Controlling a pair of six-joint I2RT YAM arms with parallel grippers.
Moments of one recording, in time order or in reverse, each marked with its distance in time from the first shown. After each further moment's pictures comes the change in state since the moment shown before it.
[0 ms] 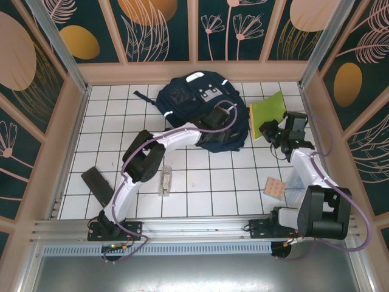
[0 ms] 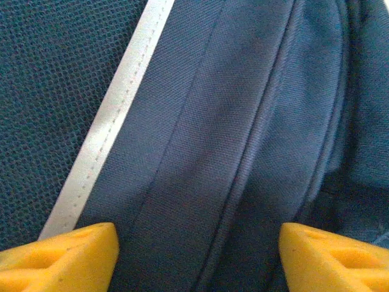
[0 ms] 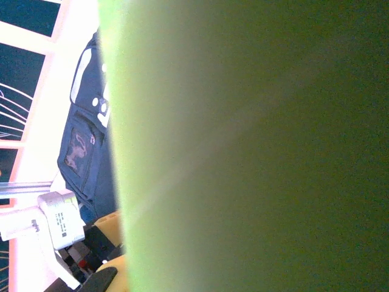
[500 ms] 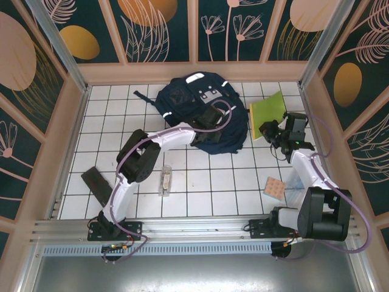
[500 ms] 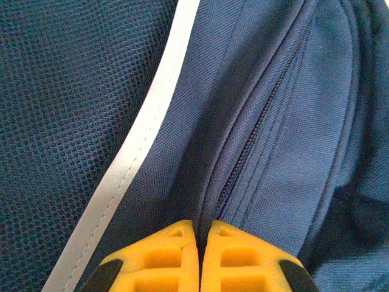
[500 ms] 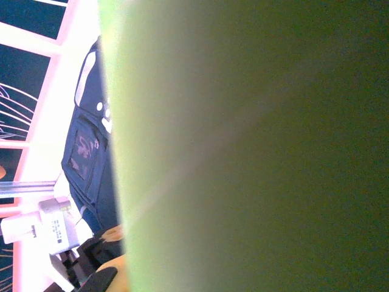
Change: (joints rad) left arm 0.033 -0.086 -0.111 0.043 0.106 -0.016; right arm 0.000 -0.012 -0.006 0.006 -0.003 0.001
